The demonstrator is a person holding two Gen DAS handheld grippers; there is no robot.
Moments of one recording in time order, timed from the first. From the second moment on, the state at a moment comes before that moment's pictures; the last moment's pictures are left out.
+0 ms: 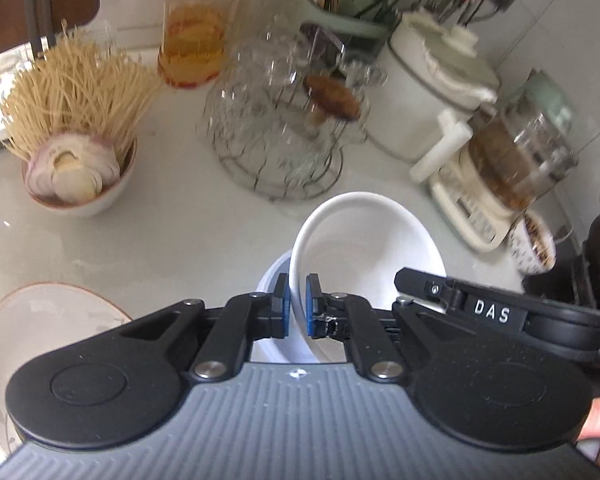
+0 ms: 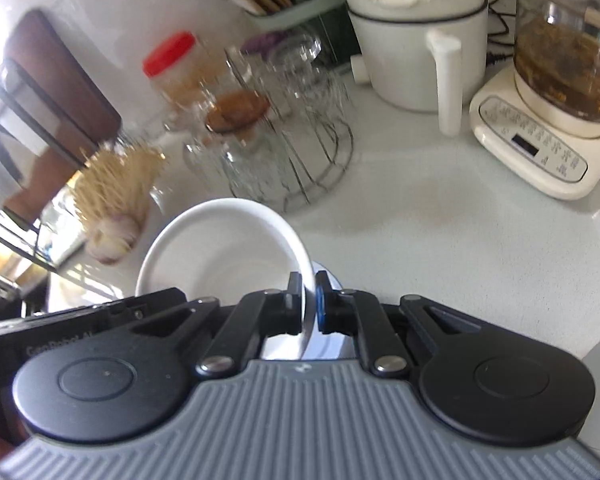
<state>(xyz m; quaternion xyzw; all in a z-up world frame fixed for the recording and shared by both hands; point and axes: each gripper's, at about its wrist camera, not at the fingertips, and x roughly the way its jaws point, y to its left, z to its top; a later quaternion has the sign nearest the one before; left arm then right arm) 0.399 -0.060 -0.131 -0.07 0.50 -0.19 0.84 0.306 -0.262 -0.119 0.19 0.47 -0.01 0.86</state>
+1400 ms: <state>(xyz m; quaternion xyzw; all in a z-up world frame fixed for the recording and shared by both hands) 0.410 -0.054 -0.162 -0.08 0.54 -0.16 0.82 0.306 -0.290 -0.132 0.24 0.44 -0.01 0.86</state>
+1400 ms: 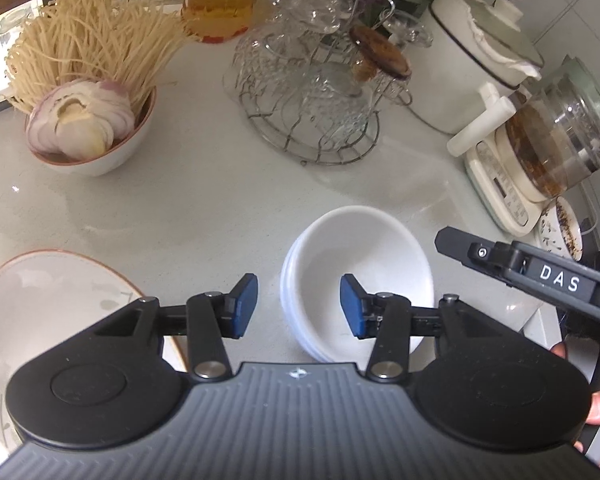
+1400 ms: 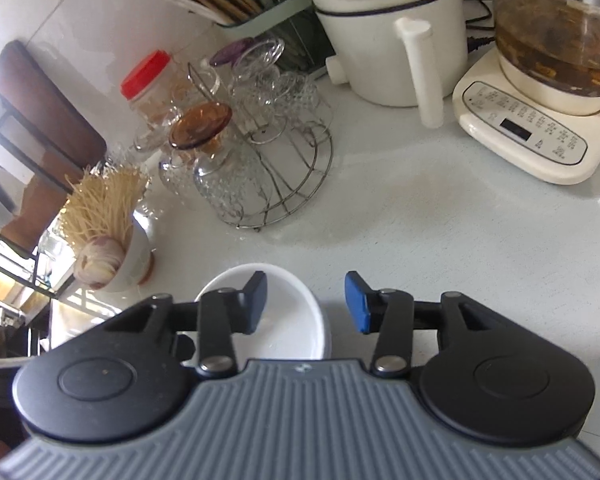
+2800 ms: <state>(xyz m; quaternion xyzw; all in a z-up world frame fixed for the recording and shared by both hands) 0.415 -0.052 -0.211 -0.15 0.57 -0.18 0.79 0.303 -0.304 -0.200 0.33 0.49 0.04 0.80</state>
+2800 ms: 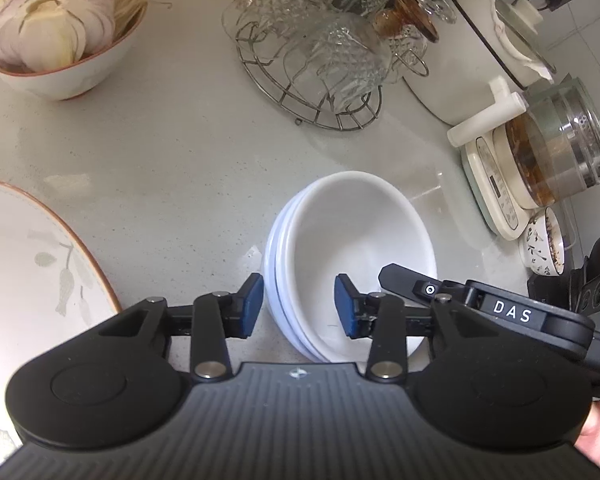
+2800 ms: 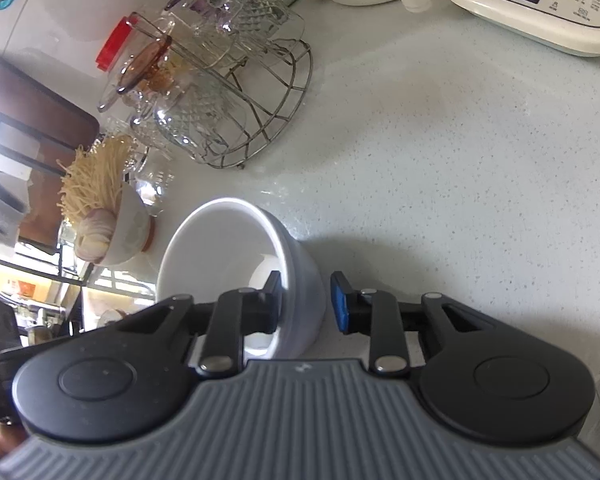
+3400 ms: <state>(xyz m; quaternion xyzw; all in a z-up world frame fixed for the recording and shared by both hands) 0.422 -0.067 -0.223 -0.13 0.59 -0.17 0.78 0.298 -0.308 -0.205 0.34 0.49 0.05 0.80</state>
